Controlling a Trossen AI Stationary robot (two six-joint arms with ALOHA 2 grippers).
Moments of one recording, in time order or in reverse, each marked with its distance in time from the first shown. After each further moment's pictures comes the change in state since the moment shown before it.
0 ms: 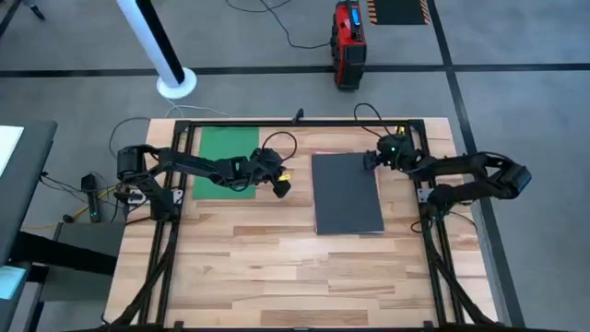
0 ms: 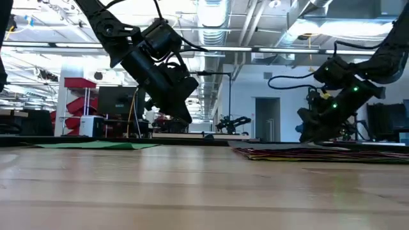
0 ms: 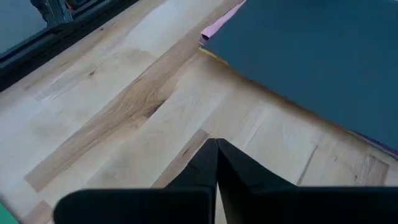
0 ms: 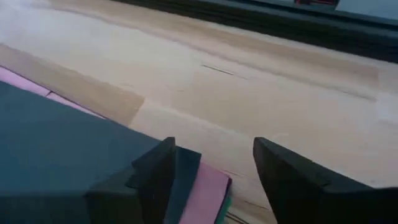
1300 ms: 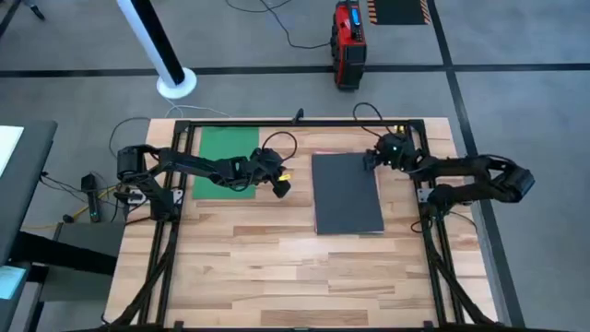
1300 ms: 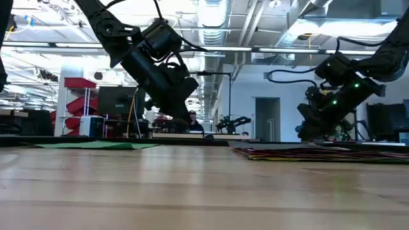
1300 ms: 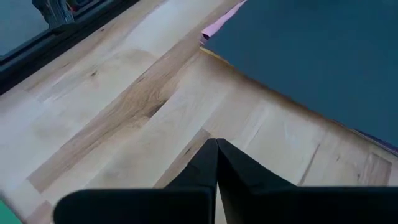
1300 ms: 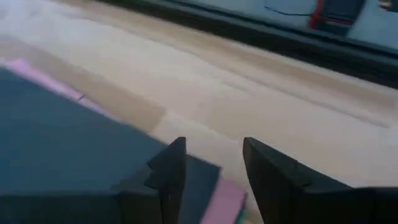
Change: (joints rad) left arm 0.000 0.000 0.000 -0.001 -0.004 0.016; right arm -0.001 -0.029 0.000 0.002 -0.101 -0.077
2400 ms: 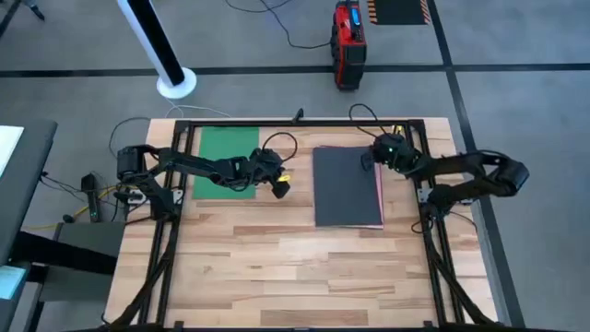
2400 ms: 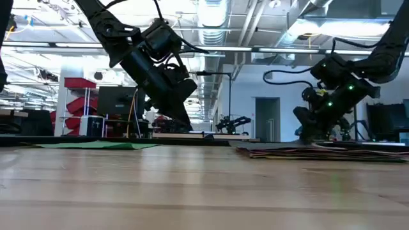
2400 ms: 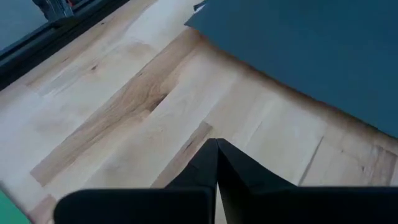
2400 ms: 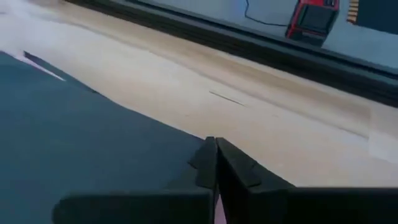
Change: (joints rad) left arm 0.000 0.000 0.000 -0.023 0.002 -0.003; right arm 0.071 0.031 0.018 0.056 0.183 0.011
